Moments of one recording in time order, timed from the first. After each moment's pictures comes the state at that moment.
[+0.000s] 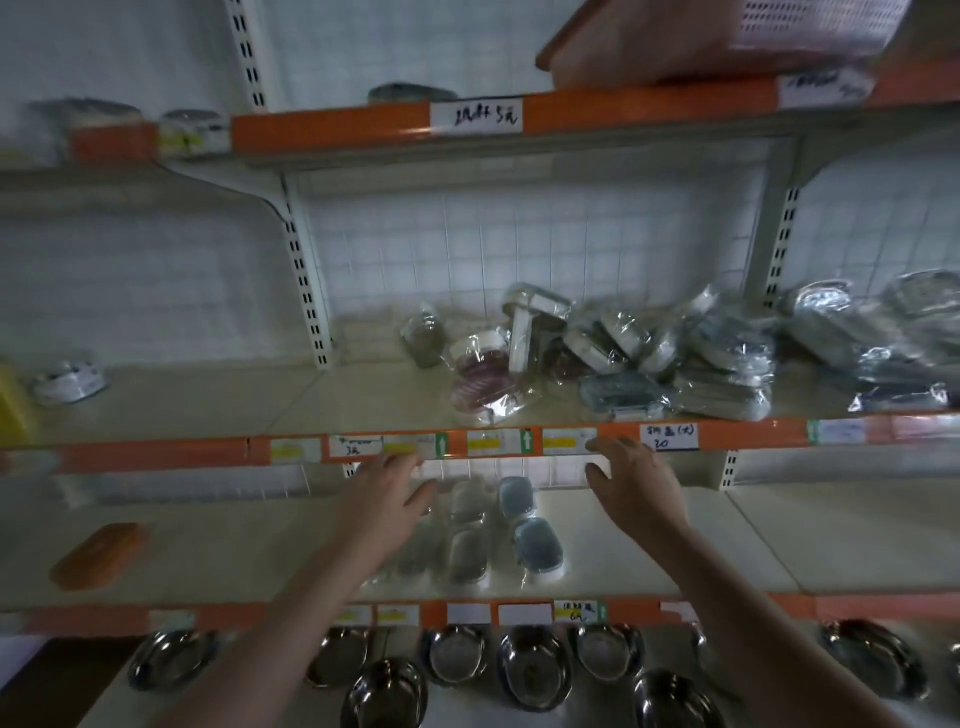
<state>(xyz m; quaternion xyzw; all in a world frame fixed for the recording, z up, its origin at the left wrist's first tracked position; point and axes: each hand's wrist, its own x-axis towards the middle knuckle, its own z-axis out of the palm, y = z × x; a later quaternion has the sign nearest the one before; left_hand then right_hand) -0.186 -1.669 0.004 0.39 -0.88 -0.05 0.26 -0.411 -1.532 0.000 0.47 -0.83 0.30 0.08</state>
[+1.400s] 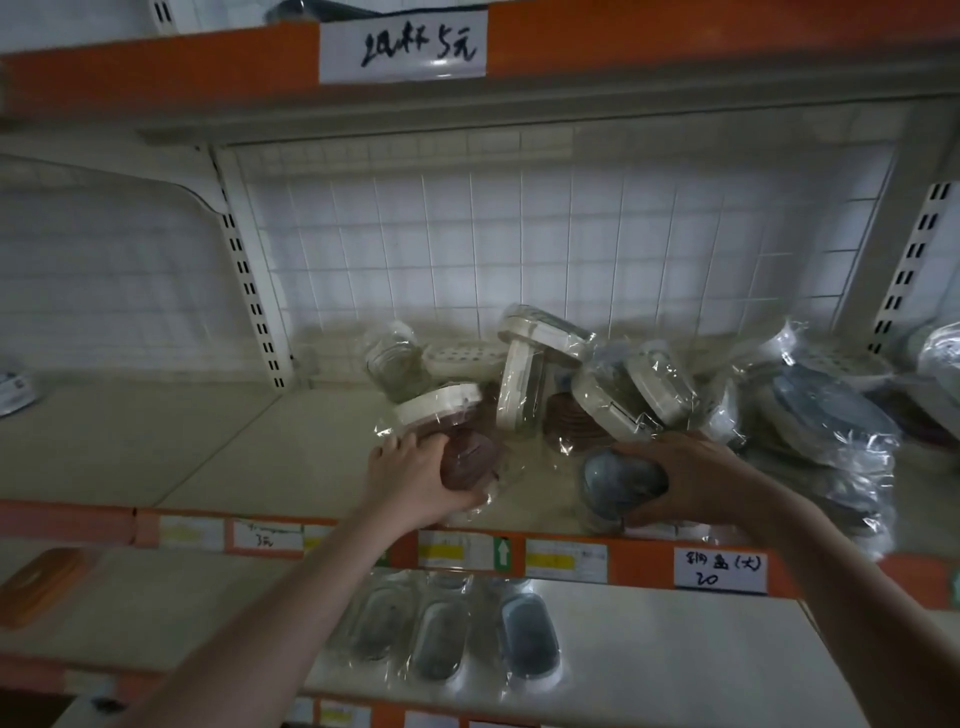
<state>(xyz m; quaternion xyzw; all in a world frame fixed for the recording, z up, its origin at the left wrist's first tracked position) -0.361 -1.803 0.017 0.48 -0.88 0.01 0.05 -0.623 -1.649 0.035 0.62 -0.79 0.02 -0.03</state>
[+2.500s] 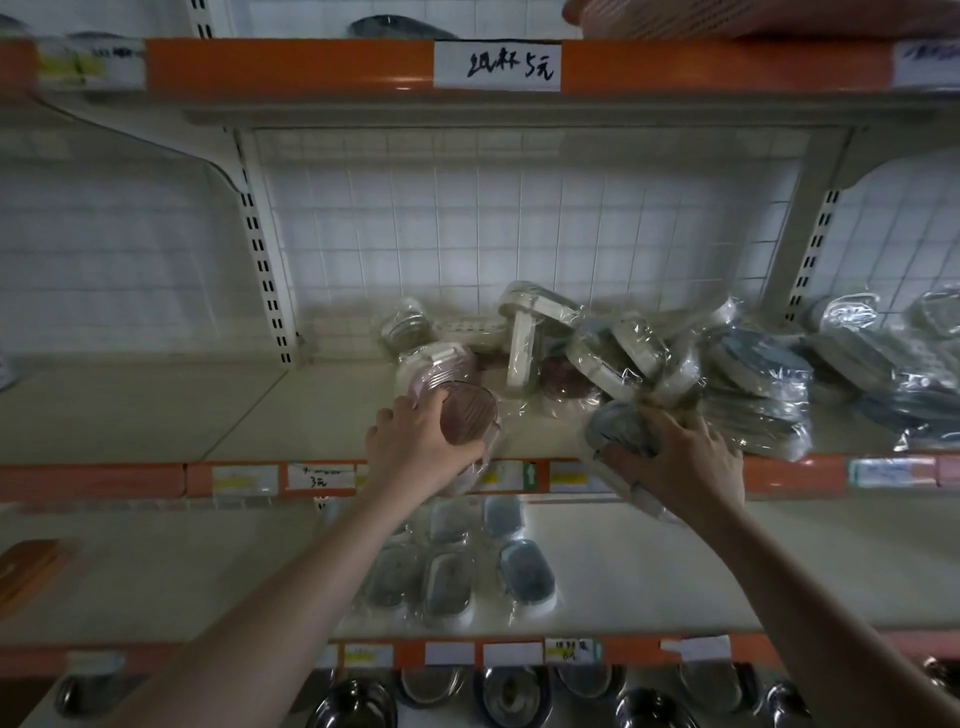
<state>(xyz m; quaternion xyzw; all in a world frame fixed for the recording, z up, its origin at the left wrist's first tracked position) -0.283 -1.747 0.038 0.47 -0.85 -0.07 0.22 -0.484 -1.584 0.026 0.36 -0.90 0.21 0.09</state>
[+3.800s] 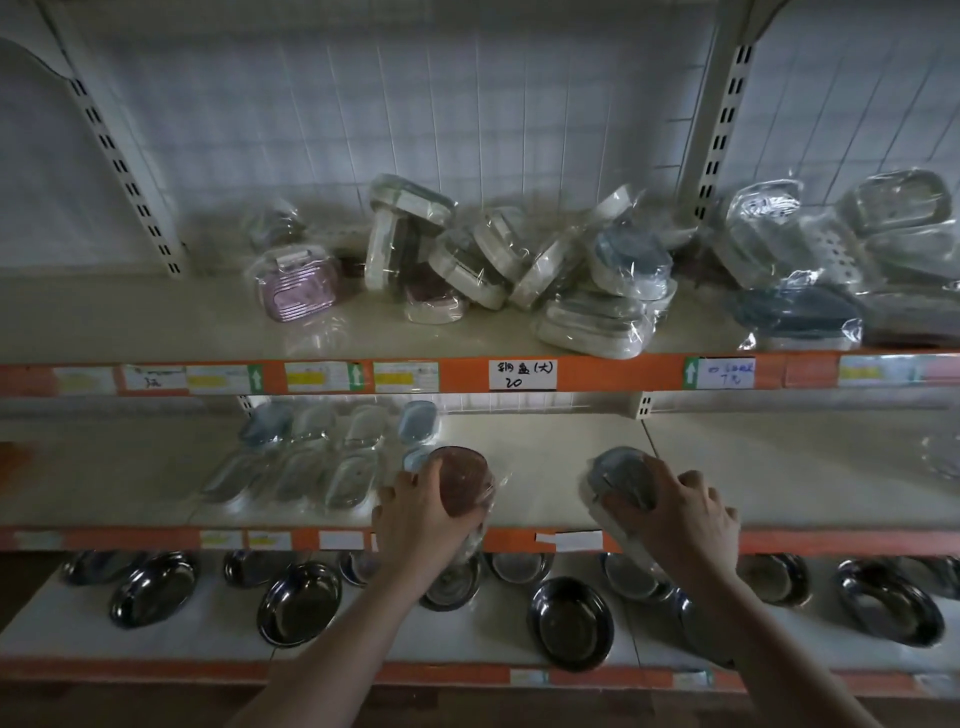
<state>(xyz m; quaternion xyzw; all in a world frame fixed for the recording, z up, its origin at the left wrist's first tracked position) -0.413 -1.560 -0.122 0.53 -0.82 -0.16 0.15 -0.619 -1.407 -0.108 0.35 -0.92 0.16 -0.02</state>
